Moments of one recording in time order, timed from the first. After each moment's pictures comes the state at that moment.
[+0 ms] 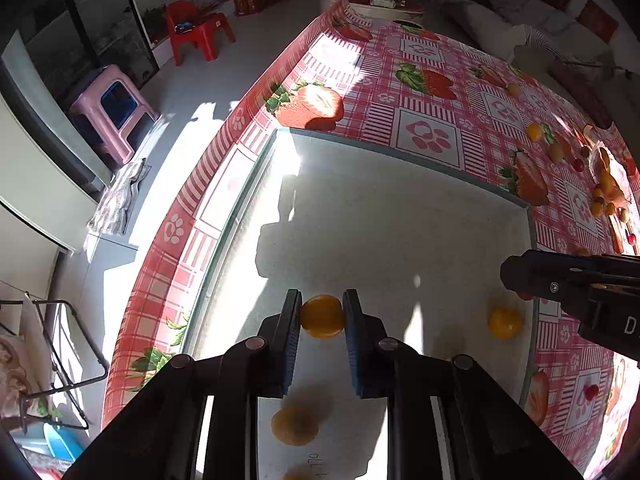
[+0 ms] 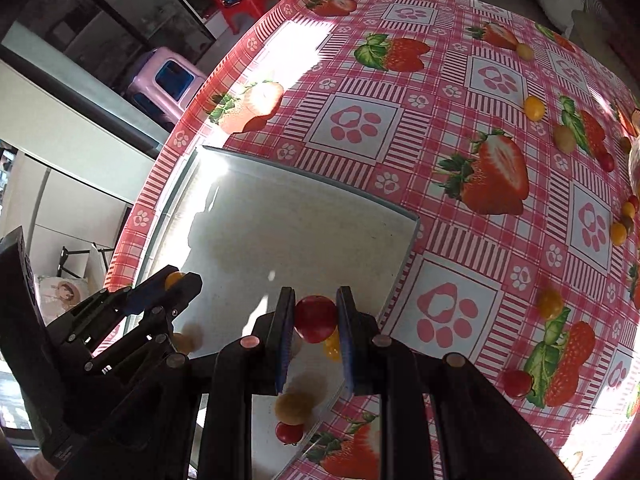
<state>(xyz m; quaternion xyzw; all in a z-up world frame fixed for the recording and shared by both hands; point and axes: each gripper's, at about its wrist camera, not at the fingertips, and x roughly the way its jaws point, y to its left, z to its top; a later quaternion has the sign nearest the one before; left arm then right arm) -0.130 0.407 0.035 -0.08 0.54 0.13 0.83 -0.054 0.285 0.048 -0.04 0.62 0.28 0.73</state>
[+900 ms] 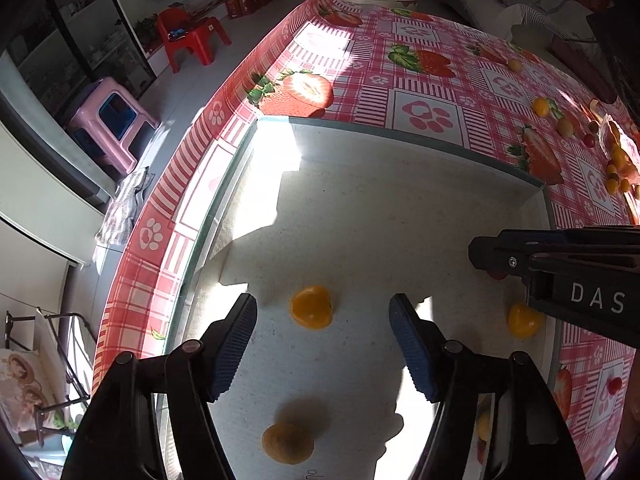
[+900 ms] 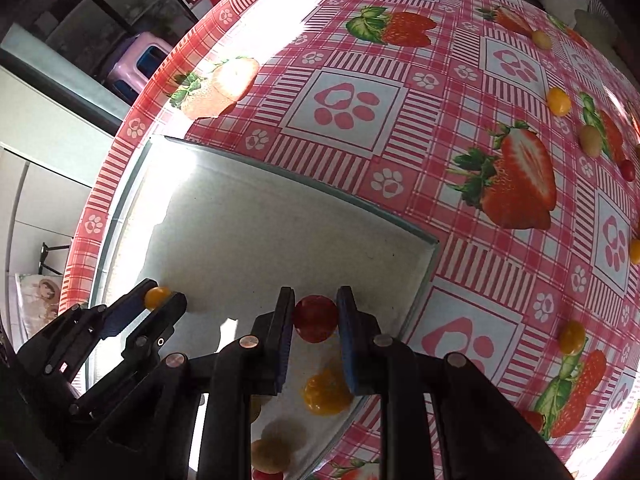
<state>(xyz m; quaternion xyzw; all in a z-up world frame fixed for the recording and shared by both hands) -0.123 0.394 0.023 -0.04 0.54 0.13 0.83 -0.037 0.303 0.013 -0.06 0.63 0.26 0.73</state>
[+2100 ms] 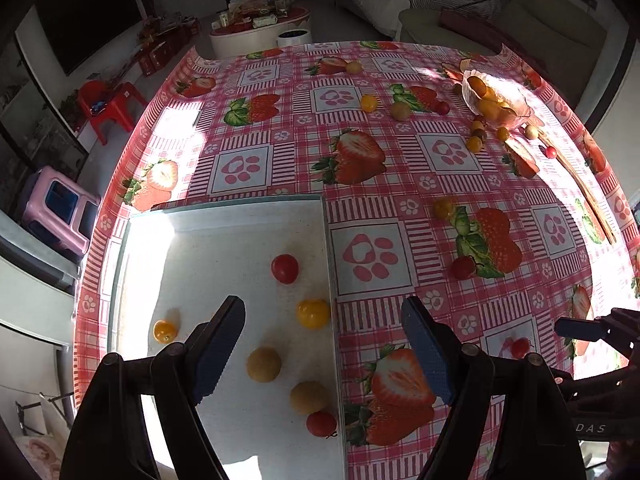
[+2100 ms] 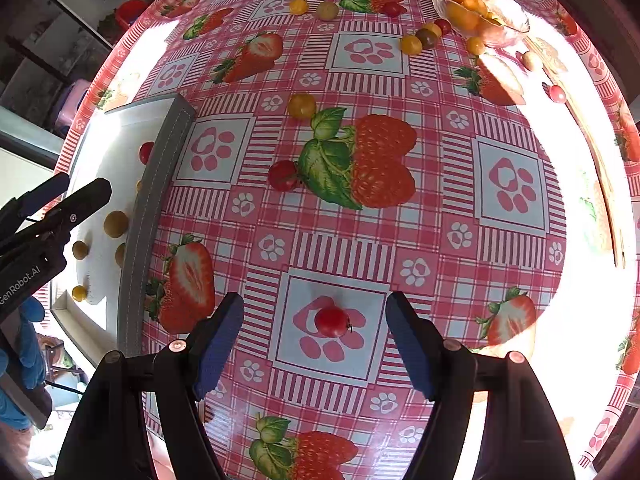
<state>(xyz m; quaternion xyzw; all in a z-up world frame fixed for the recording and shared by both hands) -0.121 0.255 0.084 0.03 0.53 -0.02 0.85 -0.137 0.083 0.035 0.00 0.65 0.13 0.75</state>
